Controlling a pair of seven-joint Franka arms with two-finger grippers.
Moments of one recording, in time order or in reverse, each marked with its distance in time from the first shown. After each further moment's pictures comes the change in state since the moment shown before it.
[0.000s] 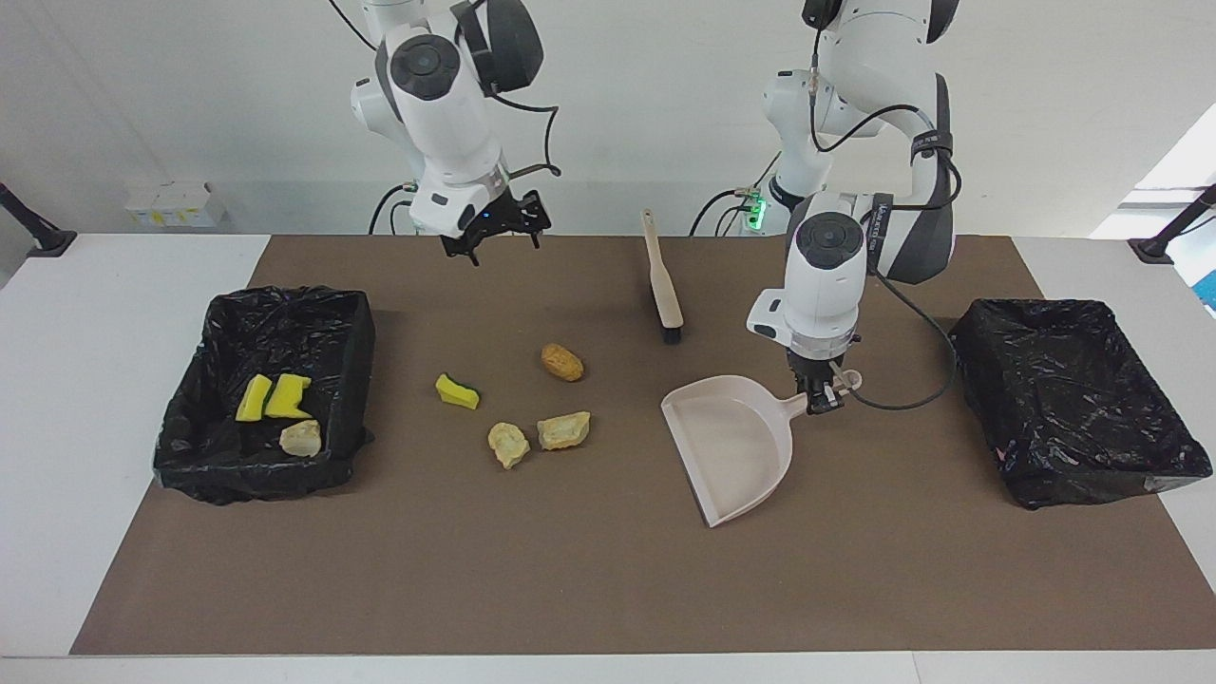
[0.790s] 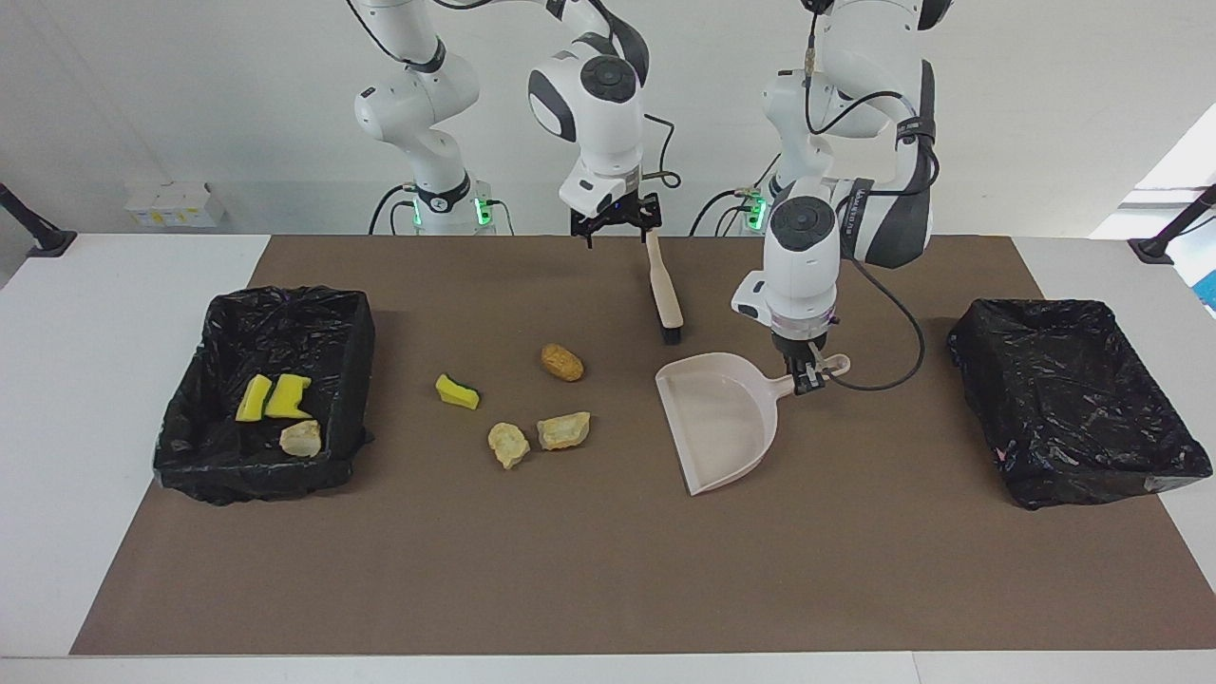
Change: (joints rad) left arm -0.030 -0.054 -0.007 -0.076 0.032 0.008 0.005; right arm 0.400 0.017 0.003 -0.226 0.005 0.337 0.549
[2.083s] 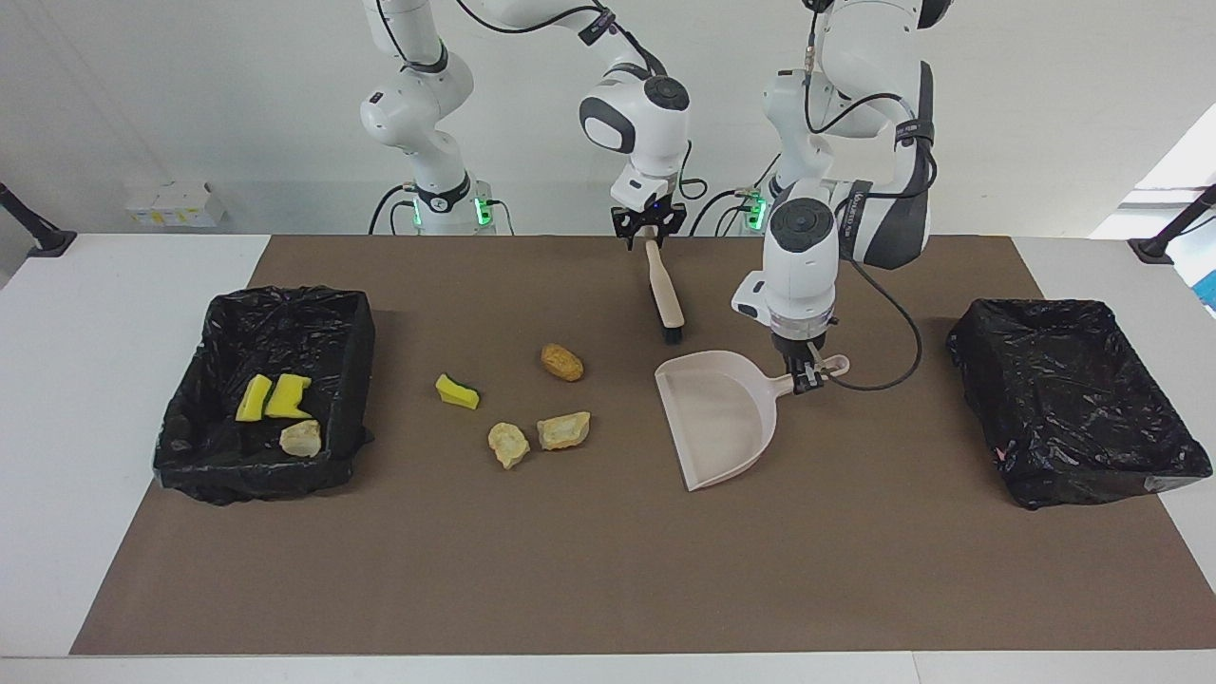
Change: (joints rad) left arm 0.000 -0.008 0.001 -0.029 0.001 0.014 0.002; right arm 0.217 0.094 -0.008 -0.116 -0.115 0.213 0.206
